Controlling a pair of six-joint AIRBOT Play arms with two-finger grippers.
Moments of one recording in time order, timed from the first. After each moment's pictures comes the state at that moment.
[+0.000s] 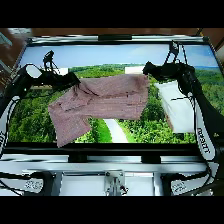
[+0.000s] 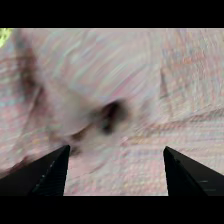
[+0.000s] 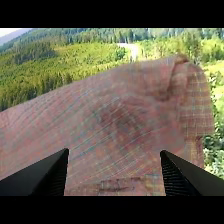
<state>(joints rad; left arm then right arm) -0.06 -1.58 1.47 1.07 -0.95 -1.56 0.09 -1.65 1.53 1.93 -0.69 -1.44</state>
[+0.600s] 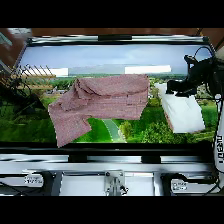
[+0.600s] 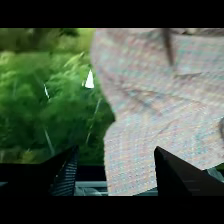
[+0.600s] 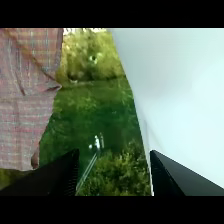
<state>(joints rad) 0.37 -1.52 1.34 1.22 -1.46 -1.47 -0.10 -1.51 1.51 1.75 -1.33 -1.59</state>
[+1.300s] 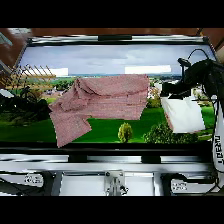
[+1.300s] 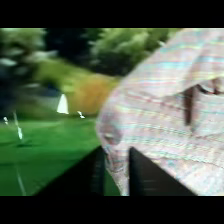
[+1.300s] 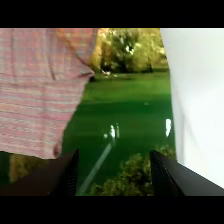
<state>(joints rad) 0.37 -1.59 1.15 1.06 -1.13 -1.36 -0.08 -1.53 1.47 1.79 -1.35 -1.60</state>
